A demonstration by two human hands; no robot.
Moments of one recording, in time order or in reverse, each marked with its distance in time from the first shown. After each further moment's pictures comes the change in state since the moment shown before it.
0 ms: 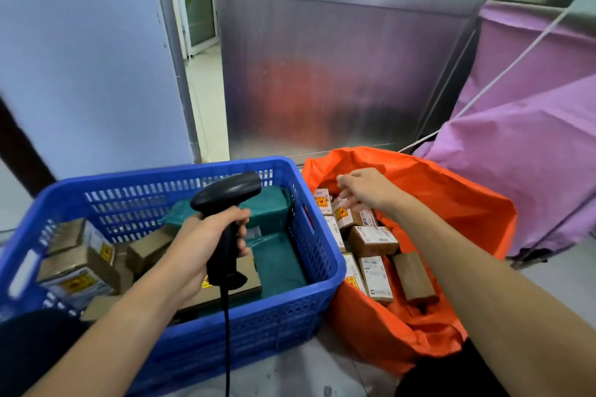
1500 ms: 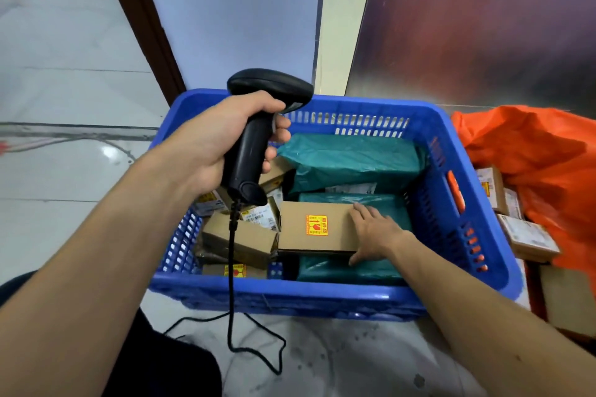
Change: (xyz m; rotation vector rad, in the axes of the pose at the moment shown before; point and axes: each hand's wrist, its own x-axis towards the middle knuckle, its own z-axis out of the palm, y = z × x) left_hand 0.031 0.068 -0.140 0.099 0.125 -0.156; right_hand 0.071 0.050 0.289 -1.100 -0.599 -0.350
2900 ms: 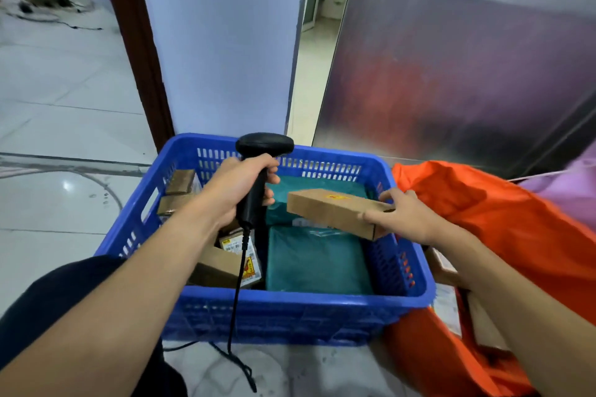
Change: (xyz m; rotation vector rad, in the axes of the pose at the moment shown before) left_hand -0.014 -0.017 0.033 -0.121 0.115 0.156; right_hand -0.171 0.062 -0.126 0.579 0.399 0.272
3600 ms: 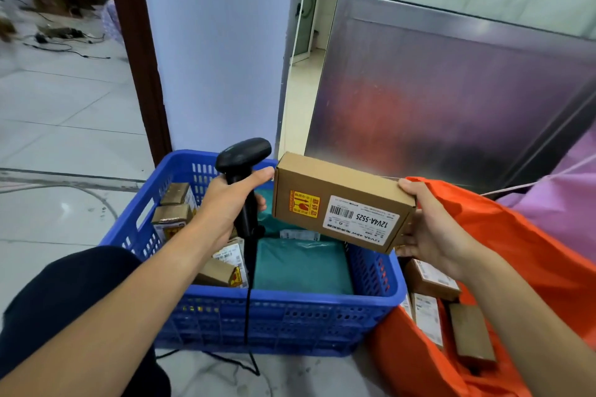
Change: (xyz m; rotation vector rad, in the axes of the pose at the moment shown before) left_hand -0.049 -0.017 0.019 -0.120 0.083 0.239; right_hand -0.085 0.026 -0.046 0.927 -0.115 0.016
